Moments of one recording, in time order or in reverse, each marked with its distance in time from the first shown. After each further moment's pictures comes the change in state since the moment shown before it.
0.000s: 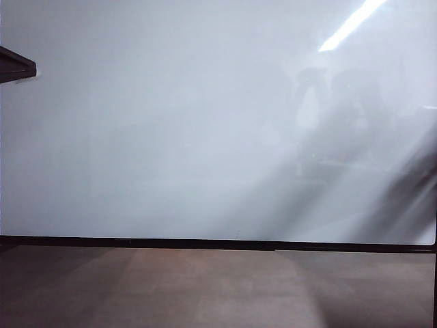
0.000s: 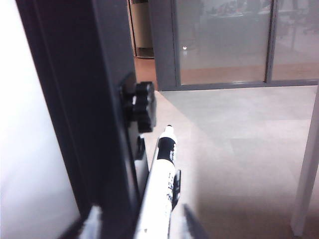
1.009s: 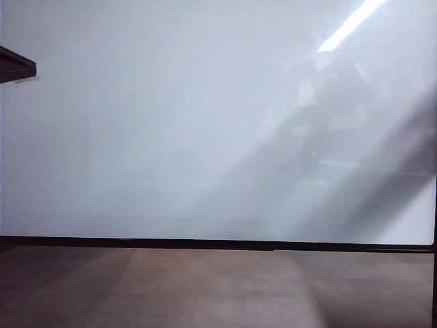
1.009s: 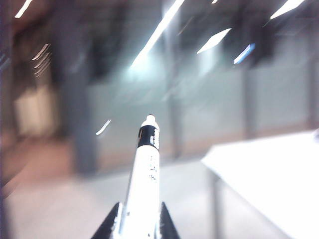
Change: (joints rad) left arm 0.000 0.000 0.000 0.000 0.000 0.000; right arm -0.042 -0.277 -0.002 0.010 0.361 0.064
